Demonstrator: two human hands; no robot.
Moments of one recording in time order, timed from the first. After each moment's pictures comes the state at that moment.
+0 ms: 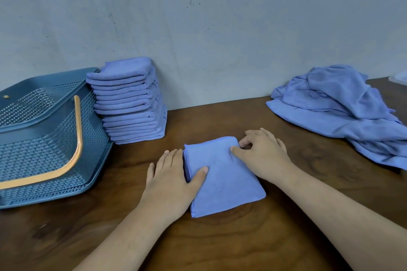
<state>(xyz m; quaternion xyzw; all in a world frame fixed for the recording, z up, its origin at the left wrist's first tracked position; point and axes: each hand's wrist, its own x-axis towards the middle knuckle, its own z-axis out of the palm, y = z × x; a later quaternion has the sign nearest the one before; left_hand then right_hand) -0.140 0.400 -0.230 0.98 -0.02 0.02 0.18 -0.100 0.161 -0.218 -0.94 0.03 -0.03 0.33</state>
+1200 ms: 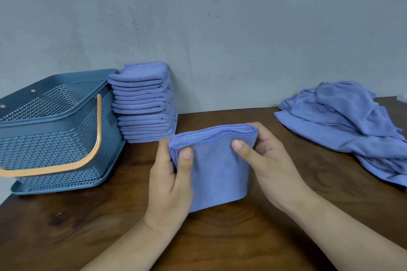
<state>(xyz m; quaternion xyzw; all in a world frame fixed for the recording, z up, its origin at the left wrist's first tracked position) -0.186 0.383 -0.188 0.72 -0.14 0.33 0.59 -0.163 0.192 -0.172 -0.63 -0.19 -0.07 0.74</state>
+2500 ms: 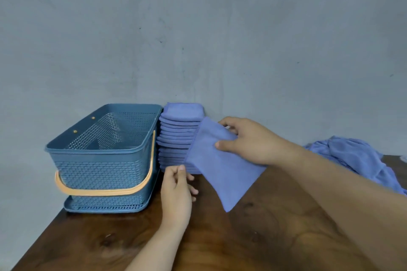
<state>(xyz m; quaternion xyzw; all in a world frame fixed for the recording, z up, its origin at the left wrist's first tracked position) -0.129 0.464 -0.190 0.66 0.12 0.24 0.71 -0.104 0.289 -0.016 -0.92 -0.23 -0.03 0.31</state>
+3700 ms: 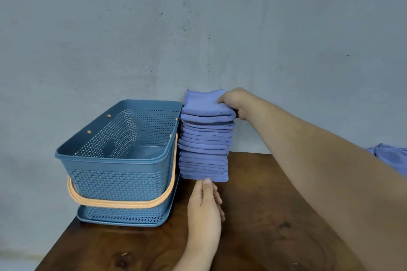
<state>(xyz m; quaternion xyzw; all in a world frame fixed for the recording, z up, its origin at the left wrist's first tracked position) -0.114 0.471 -0.198 0.65 0.14 0.15 0.74 0.099 0.408 -0.005 -0.85 0.02 0.06 0.52</state>
